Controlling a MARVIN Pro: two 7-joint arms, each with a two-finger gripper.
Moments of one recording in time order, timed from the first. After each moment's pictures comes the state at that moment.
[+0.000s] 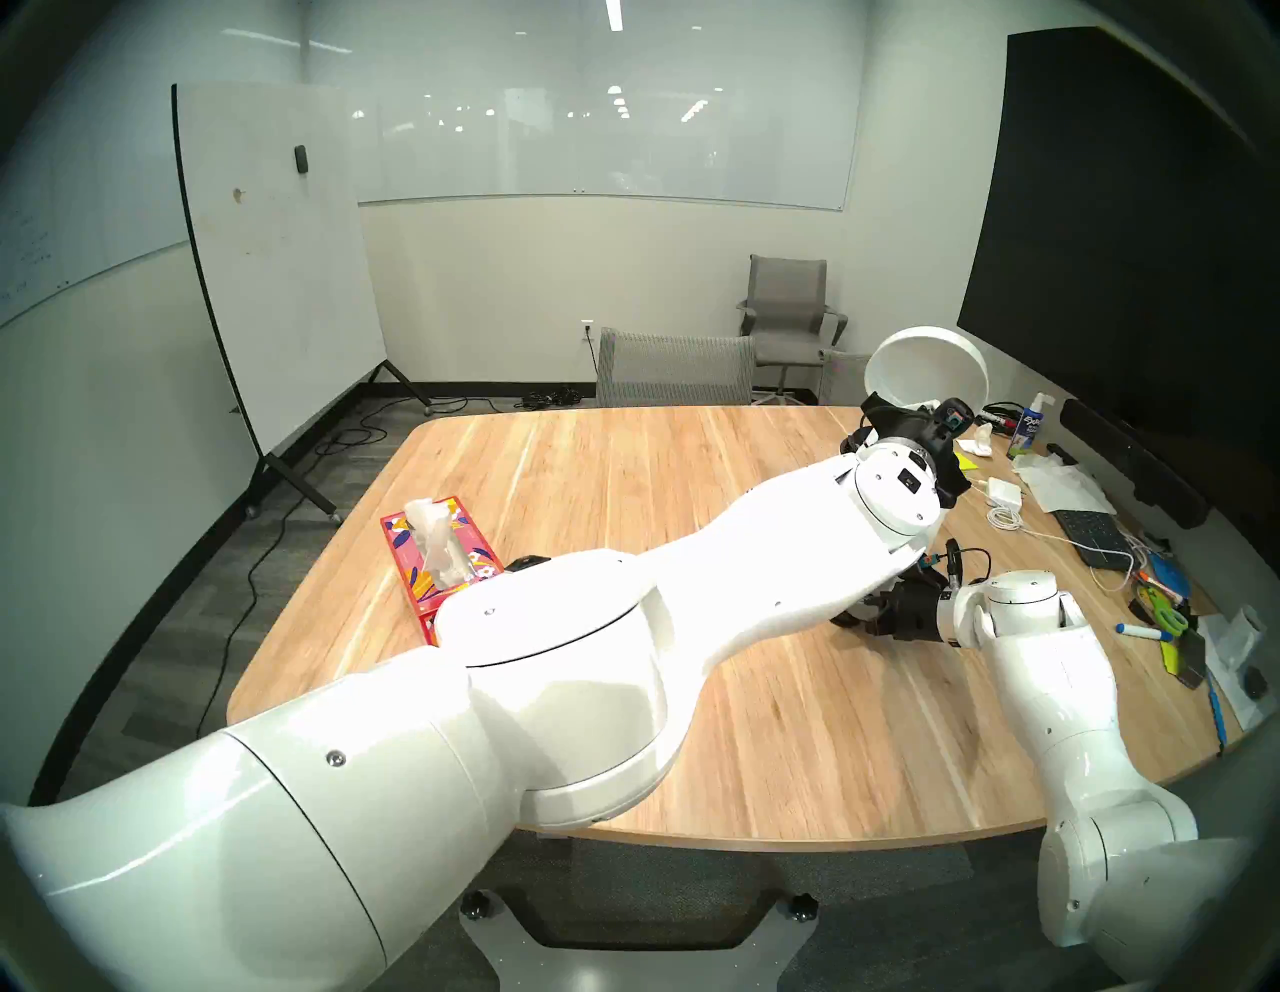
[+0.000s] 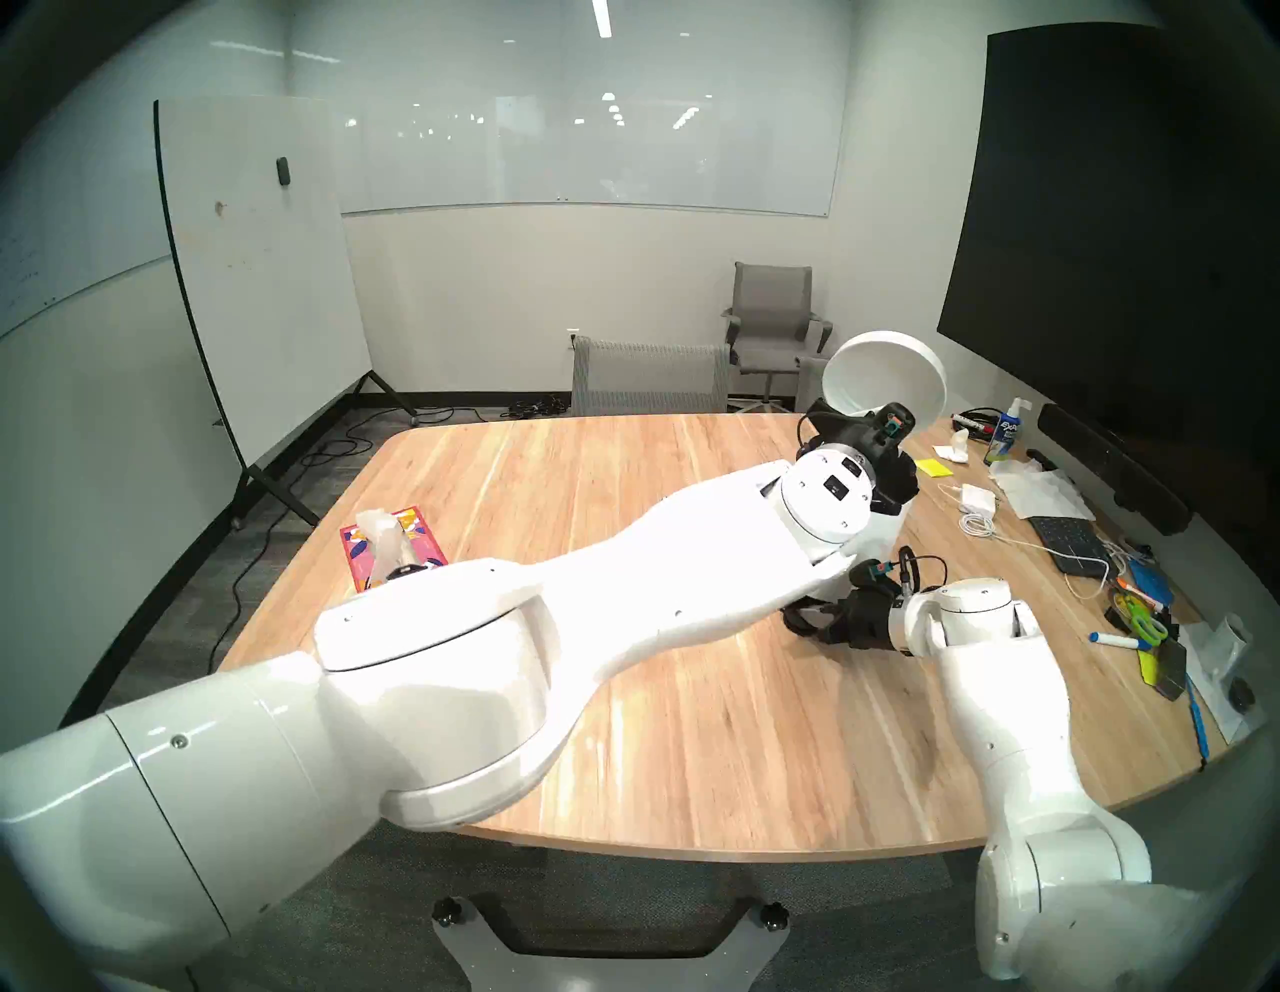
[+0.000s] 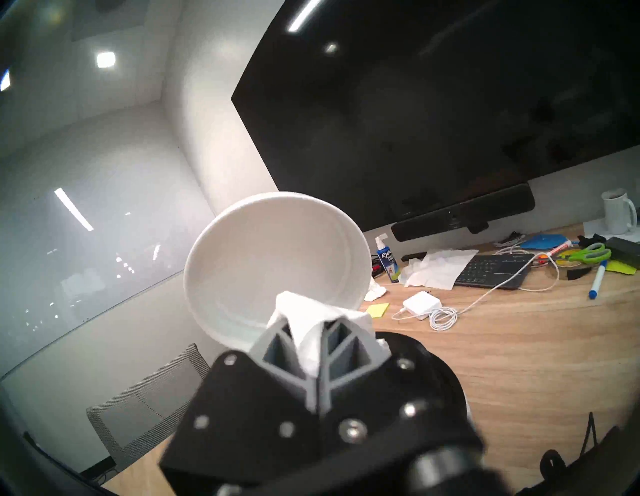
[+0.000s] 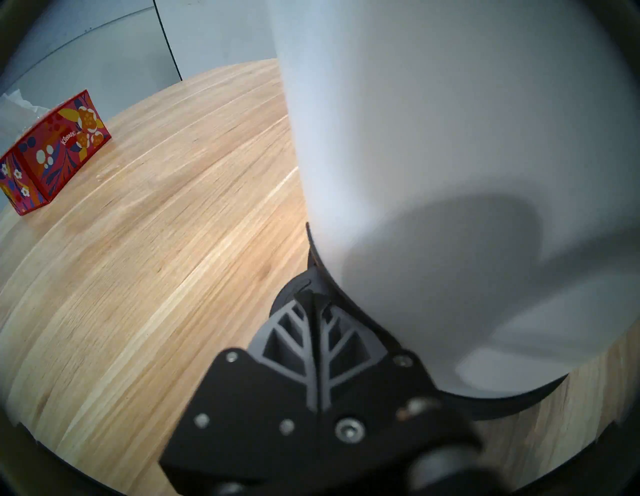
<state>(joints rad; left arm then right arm) 0.43 -1.99 -0.32 -0.55 -0.47 -0.02 0.28 -1.12 -1.13 1.66 -0.98 -0.07 0.41 0.96</state>
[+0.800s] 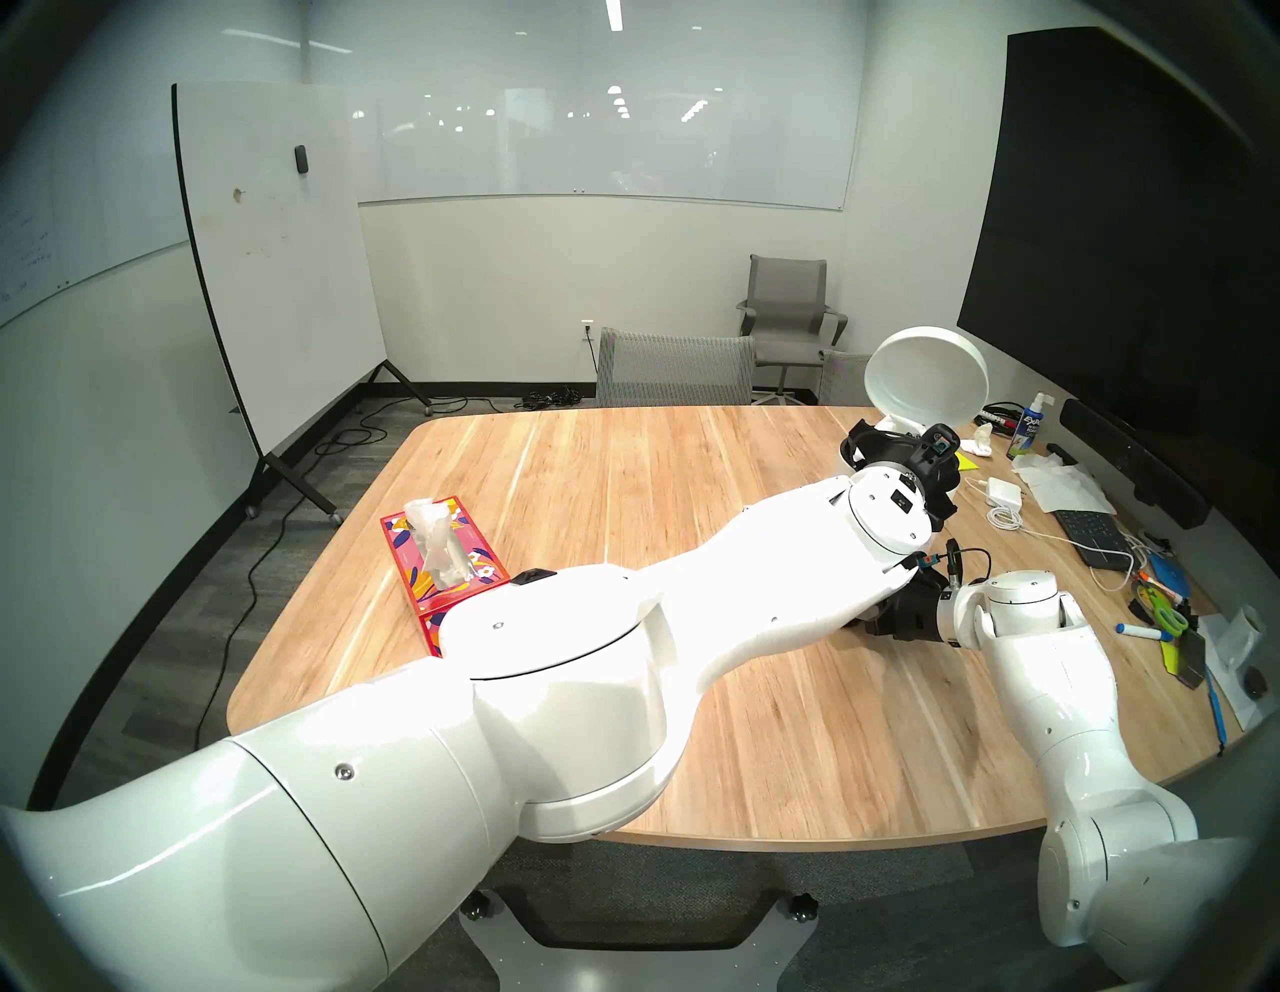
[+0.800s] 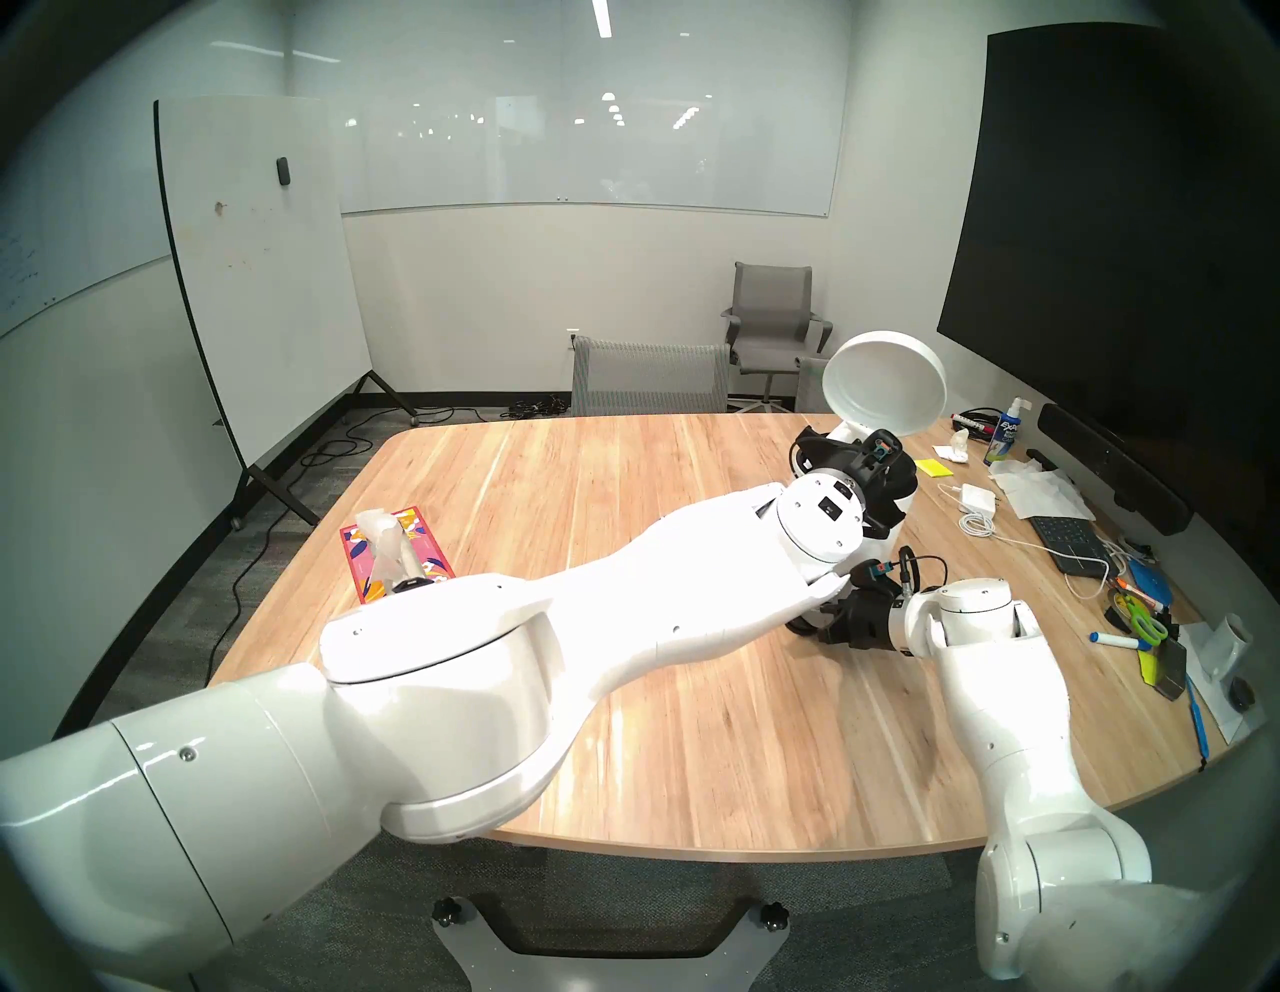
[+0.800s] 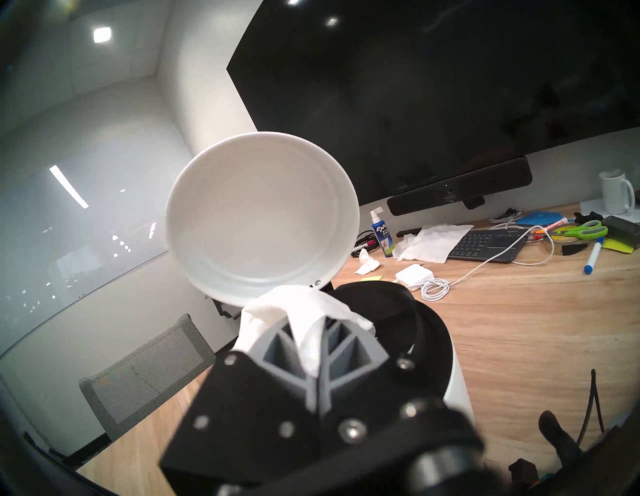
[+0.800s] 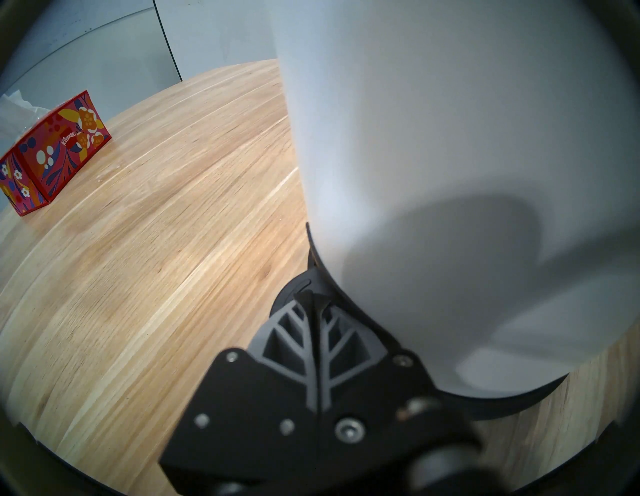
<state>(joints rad) 0.44 -1.99 -0.29 -0.53 -0.53 0.01 0.29 -1.12 -1.13 1.66 -0.98 -0.07 0.41 0.96</state>
